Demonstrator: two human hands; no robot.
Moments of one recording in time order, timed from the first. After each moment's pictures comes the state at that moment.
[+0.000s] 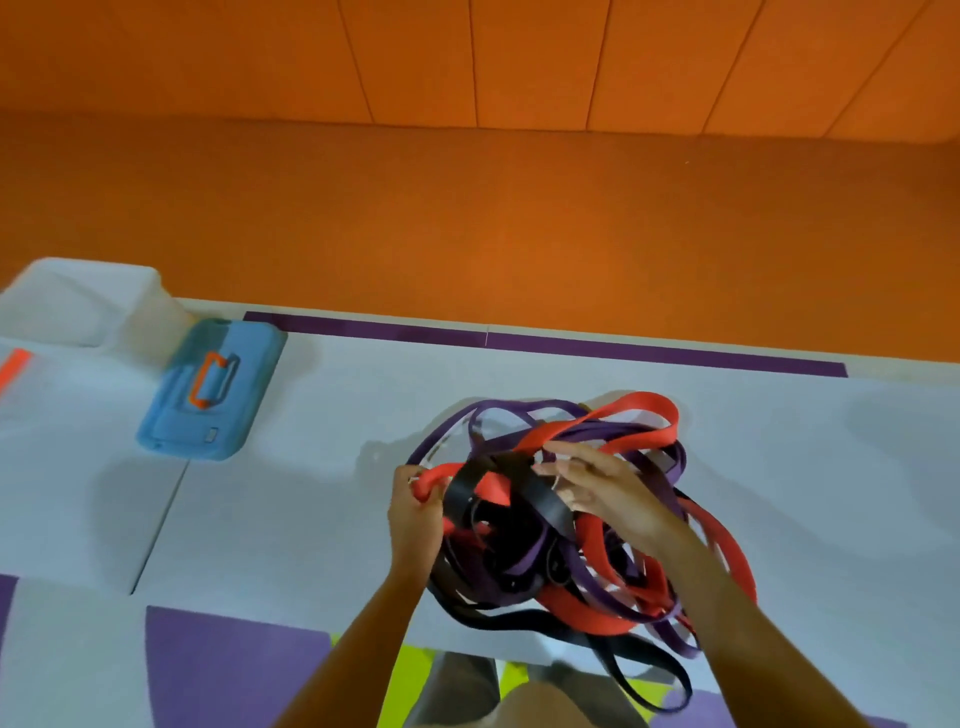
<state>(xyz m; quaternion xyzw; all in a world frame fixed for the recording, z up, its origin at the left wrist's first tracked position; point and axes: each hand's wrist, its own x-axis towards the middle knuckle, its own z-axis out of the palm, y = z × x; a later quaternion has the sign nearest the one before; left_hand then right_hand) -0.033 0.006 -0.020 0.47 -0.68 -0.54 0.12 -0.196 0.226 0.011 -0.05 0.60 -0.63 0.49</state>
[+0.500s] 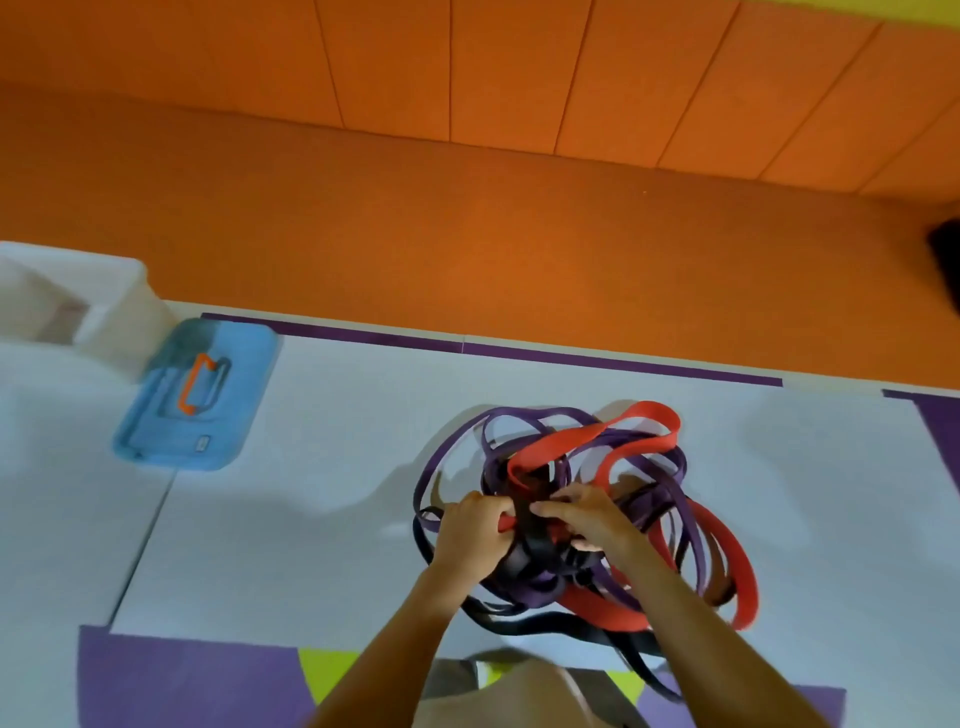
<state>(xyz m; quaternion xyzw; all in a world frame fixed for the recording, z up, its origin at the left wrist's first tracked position) -0.035 -0.003 -0.017 0.12 -0.94 -0.31 -0.09 -0.140 0.158 0.010 0.12 0.79 -0.40 0.44</state>
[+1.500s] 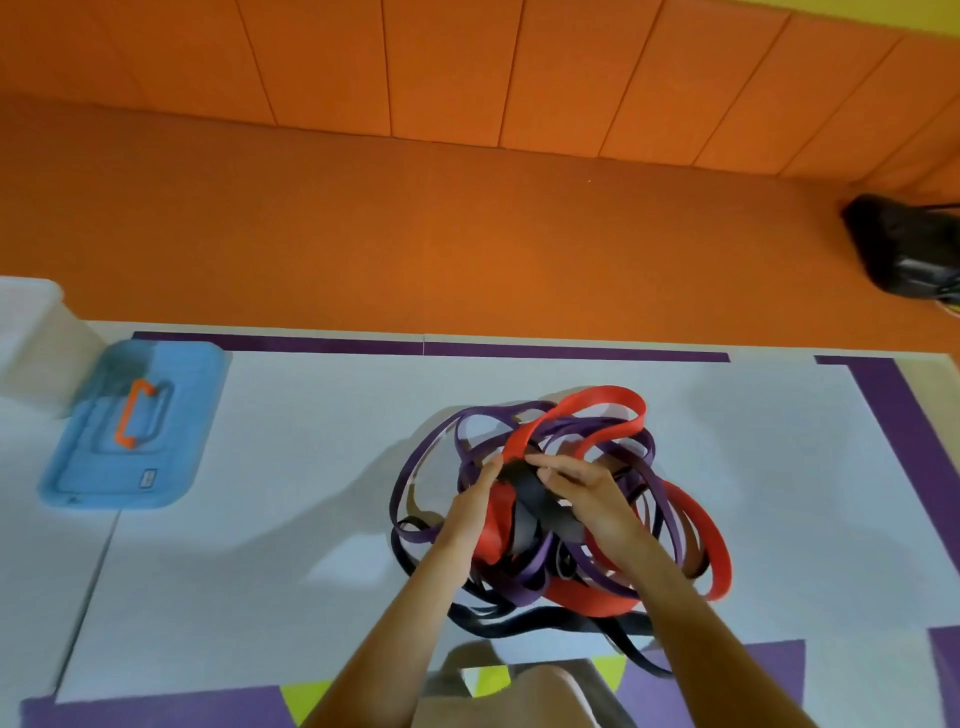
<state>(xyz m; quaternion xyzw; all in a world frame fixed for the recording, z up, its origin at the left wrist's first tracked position) -0.077 0.010 0.002 0.42 -0.51 -0.72 -0.22 -0.136 0.171 0.047 -0.03 0.79 -0.54 0.29</state>
